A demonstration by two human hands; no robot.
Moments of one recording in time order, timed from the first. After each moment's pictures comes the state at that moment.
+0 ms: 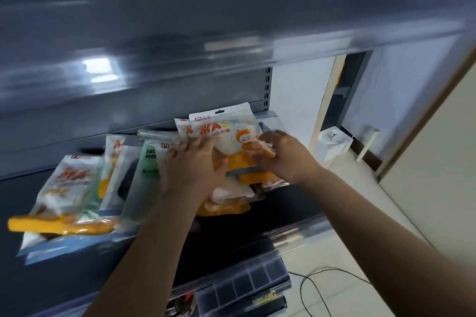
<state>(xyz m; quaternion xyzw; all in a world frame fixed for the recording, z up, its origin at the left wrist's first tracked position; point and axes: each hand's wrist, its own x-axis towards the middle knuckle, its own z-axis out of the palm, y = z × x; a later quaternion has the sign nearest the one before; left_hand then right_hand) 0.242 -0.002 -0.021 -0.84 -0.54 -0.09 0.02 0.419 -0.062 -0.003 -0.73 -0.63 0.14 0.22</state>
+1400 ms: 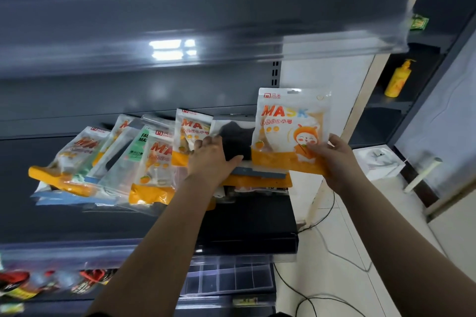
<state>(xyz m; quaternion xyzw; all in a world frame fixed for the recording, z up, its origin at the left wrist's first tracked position) 0.336 -0.009 -0.036 -0.73 -0.68 -0.07 -0.08 0.568 -0.049 -0.042 -0.54 -0.30 0.53 0.58</state>
